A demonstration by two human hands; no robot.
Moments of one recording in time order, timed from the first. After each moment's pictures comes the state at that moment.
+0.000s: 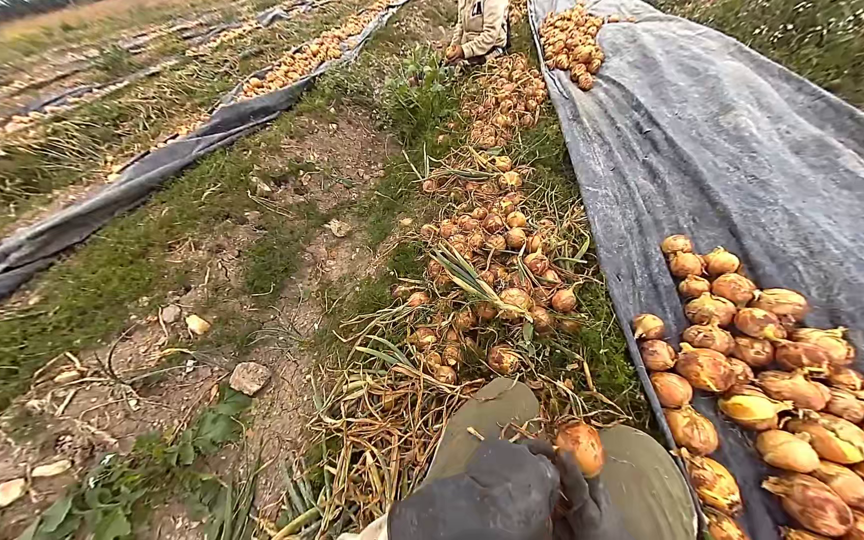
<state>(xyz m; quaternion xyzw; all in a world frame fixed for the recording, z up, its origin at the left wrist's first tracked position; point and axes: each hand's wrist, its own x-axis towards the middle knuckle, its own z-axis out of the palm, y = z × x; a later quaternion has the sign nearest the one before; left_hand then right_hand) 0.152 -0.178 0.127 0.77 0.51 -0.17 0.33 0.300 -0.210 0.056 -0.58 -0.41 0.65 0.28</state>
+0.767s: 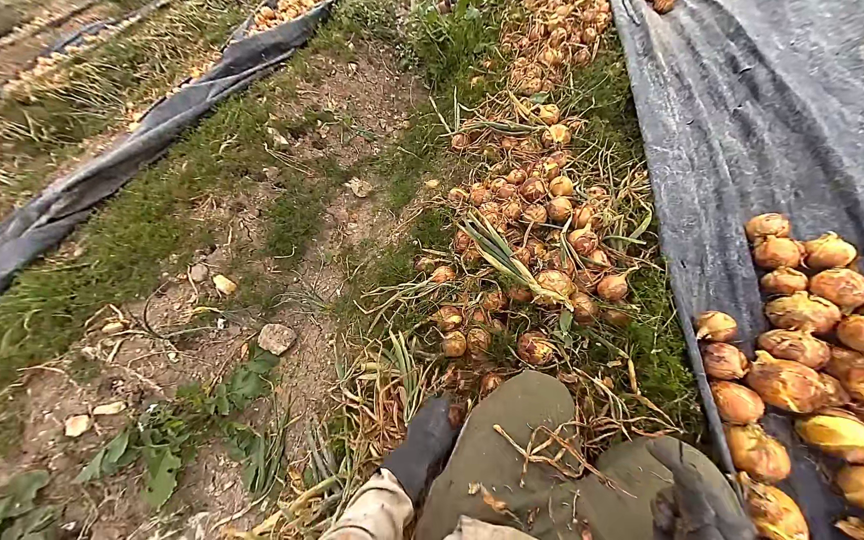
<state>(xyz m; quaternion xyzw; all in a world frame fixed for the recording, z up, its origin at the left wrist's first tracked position) 0.012 -0.169 -0.037 0.58 0.75 -0.06 0.32 0.353 -0.171 -0.004 -0.62 -0.40 0.56 0.39</state>
